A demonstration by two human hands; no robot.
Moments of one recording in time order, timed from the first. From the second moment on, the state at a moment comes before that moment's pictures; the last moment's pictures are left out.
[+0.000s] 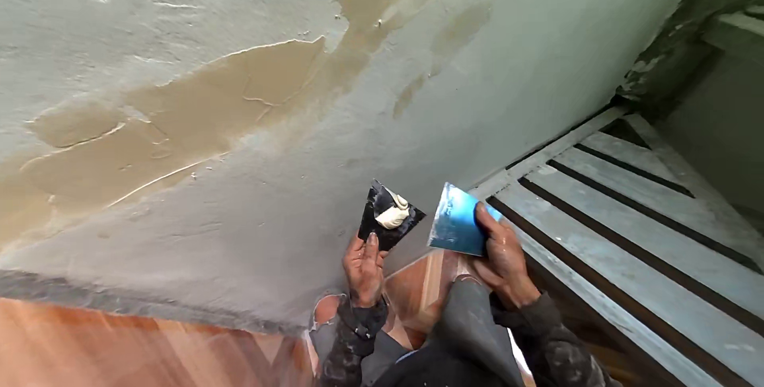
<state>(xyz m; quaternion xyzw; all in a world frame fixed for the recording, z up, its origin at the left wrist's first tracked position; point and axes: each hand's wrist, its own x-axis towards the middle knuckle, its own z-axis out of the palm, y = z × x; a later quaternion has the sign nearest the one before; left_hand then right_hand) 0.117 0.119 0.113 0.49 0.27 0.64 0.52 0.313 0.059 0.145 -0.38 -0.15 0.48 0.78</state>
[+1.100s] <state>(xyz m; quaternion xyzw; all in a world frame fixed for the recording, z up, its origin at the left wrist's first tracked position) -0.001 0.115 -0.013 0.59 0.50 0.45 0.44 0.160 0.181 0.135 -0.62 -0.39 -0.09 0.68</state>
